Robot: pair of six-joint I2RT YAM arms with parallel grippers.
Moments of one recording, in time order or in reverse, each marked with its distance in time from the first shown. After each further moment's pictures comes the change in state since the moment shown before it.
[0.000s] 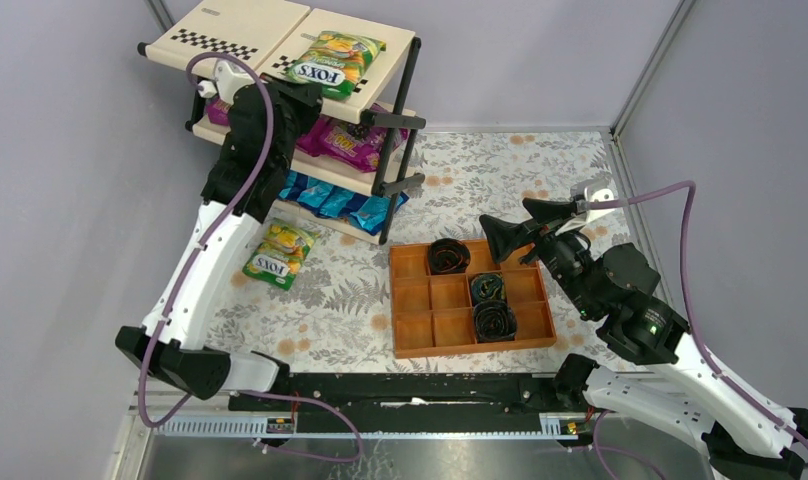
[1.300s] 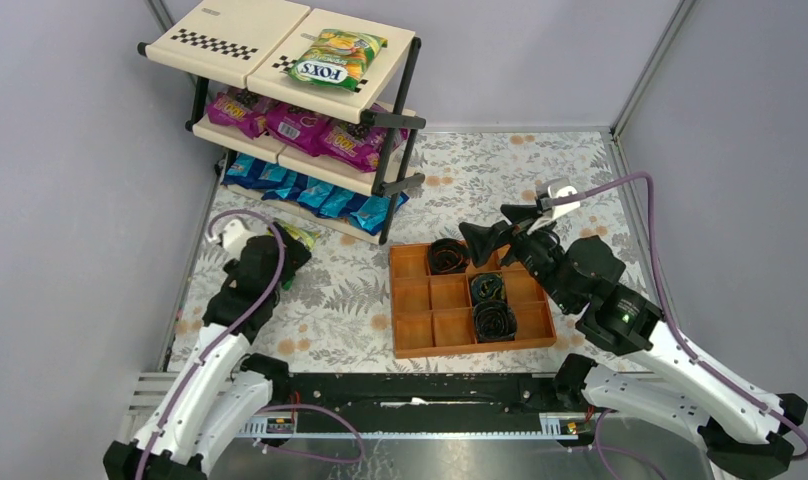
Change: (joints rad) left arm 0.056 -0.635 -1.027 -0.194 -0.064 0.187; right arm 0.000 0.071 -0.047 0.030 -0.051 0.019
